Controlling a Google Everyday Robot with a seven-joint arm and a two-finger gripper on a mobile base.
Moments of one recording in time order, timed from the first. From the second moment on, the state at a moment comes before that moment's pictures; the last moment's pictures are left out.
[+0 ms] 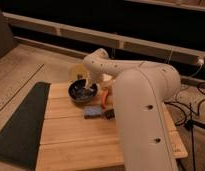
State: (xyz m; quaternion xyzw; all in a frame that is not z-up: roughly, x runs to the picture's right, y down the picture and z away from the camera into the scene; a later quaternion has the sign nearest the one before) arm -0.043 -0.005 0.923 -0.22 0.14 0.65 0.72
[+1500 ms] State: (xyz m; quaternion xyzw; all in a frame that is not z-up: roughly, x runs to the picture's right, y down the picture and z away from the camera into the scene) arm -0.066 -0.036 0.962 -0.21 0.14 0.61 0.76
